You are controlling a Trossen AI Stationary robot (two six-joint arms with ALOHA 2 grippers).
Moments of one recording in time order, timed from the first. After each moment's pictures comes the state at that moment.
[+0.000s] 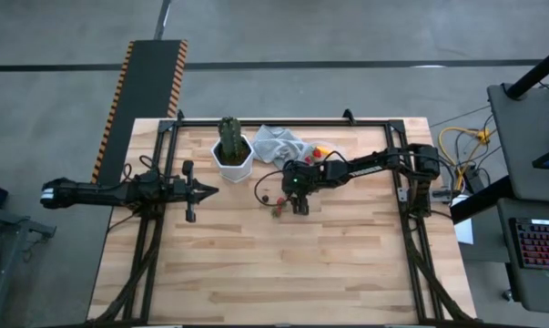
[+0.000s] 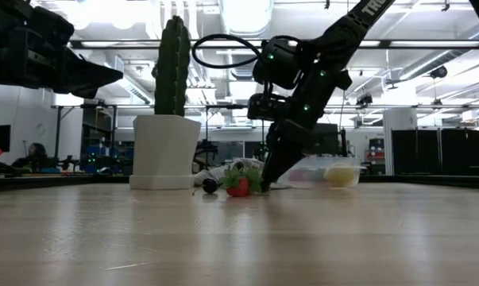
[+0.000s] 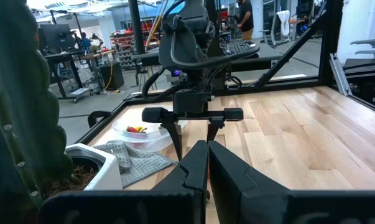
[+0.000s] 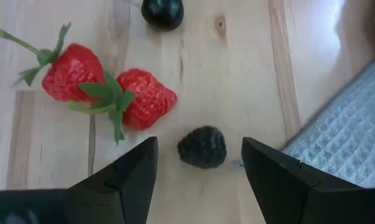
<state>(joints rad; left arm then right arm) 0.00 0.28 0.03 0.17 -0.11 0.14 -0.14 1.88 1.08 -0.21 -0.01 -0.13</state>
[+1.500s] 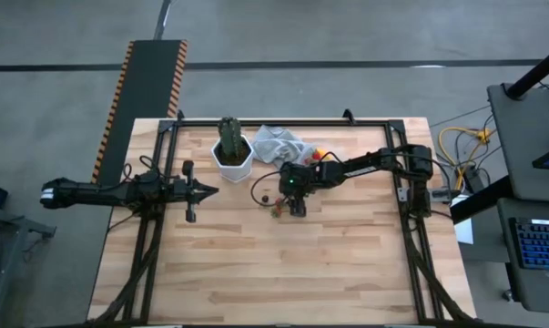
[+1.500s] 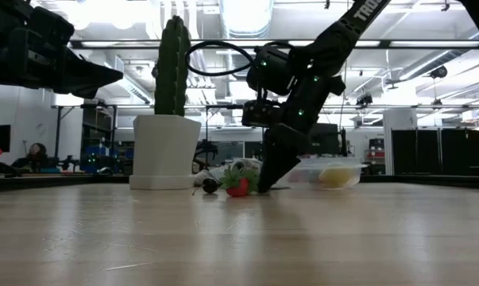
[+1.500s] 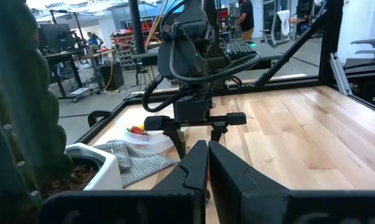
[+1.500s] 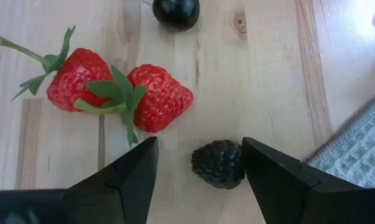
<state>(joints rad) 0.00 0.28 0.03 0.17 -0.11 0.14 -0.14 1.94 1.12 -0.23 -0.06 -0.11</state>
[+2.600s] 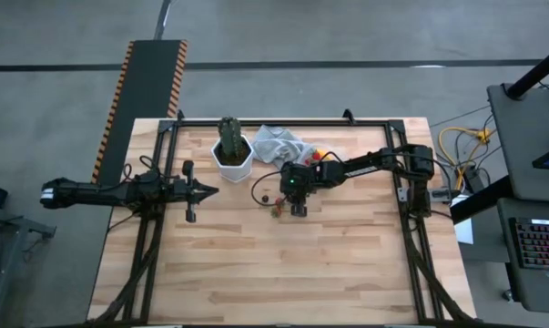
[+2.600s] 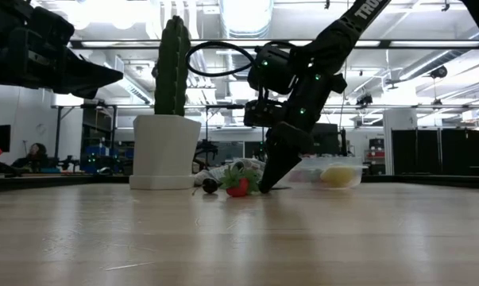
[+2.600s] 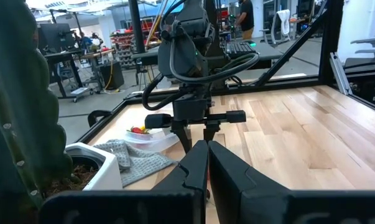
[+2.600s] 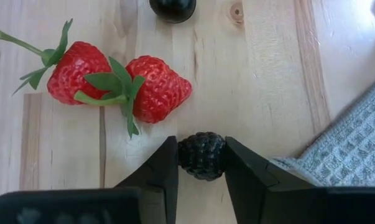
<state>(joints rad) 0.00 0.28 0.03 0.17 -0.11 0.14 -0.14 1.94 1.12 -0.26 -0.05 -0.09</state>
